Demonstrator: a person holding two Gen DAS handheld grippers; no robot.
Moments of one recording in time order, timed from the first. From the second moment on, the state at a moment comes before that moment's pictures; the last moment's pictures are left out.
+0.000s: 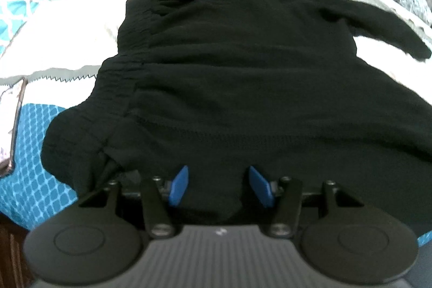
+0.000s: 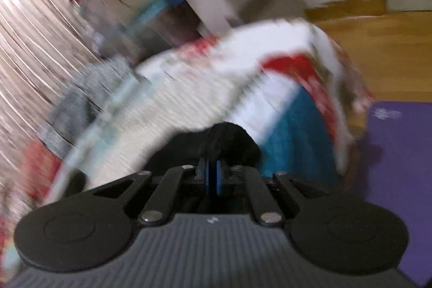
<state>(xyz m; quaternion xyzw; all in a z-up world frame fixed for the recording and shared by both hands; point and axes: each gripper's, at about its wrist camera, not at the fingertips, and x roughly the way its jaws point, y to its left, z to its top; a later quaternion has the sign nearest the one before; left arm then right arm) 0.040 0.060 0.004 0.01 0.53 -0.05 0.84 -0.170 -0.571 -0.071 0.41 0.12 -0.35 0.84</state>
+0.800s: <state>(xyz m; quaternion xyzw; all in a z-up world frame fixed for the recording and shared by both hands) 0.003 0.015 0.046 -0.01 0.51 -0.21 0.83 -0.138 -0.573 -0.005 0.25 0.15 -0.36 0.89</state>
